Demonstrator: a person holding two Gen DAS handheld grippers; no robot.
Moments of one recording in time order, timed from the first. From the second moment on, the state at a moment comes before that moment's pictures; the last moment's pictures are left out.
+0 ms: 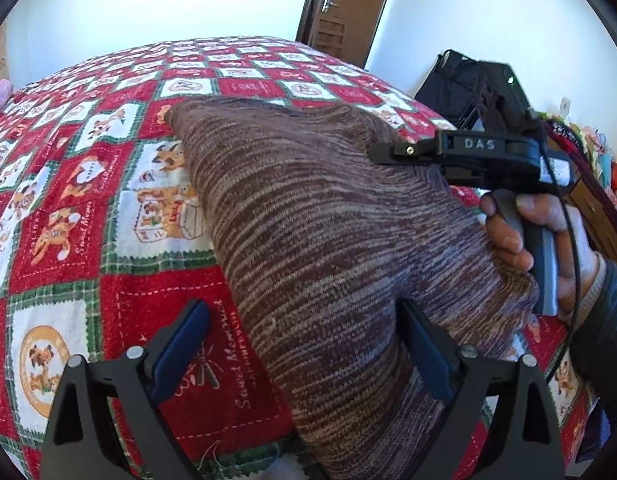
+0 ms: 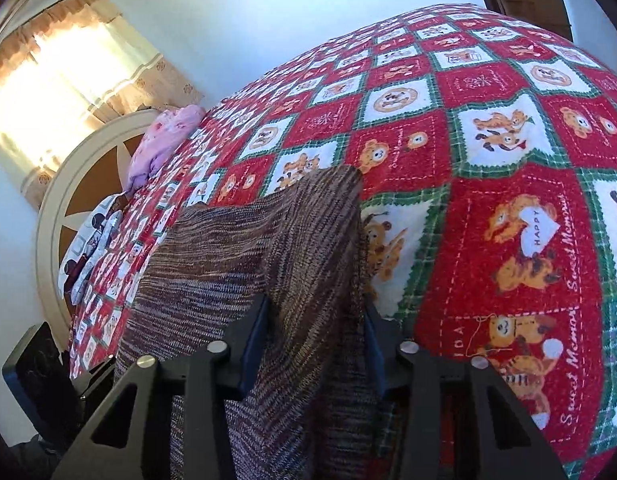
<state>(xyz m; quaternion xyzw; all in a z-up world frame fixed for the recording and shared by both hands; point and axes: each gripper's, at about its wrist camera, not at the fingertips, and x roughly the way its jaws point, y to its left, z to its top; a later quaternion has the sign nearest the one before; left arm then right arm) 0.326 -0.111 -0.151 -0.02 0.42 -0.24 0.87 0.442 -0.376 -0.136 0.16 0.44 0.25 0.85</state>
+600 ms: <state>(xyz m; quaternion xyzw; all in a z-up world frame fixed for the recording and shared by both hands) 0.277 -0.082 -0.101 -0.03 0.35 -0.26 0.90 0.394 -0.332 -0.085 0.17 0.40 0.28 0.86</state>
